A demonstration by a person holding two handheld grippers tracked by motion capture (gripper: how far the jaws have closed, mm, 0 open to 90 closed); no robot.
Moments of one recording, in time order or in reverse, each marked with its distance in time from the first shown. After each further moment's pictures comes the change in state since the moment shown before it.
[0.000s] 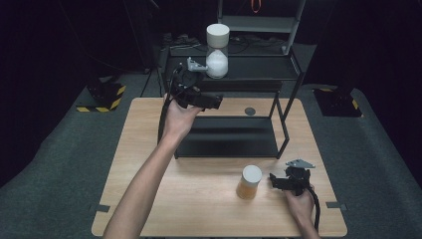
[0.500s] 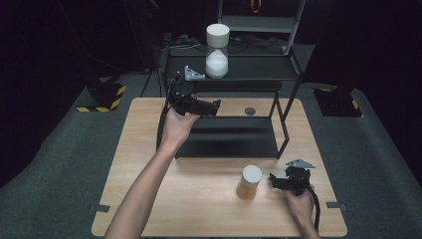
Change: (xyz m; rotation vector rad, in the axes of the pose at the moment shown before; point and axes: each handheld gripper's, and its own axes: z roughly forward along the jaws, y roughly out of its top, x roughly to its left) left arm -0.001 -0.021 0.003 -0.003 0.003 -0.003; right arm 0.000 0.000 0.000 0.002 0.000 -0.001
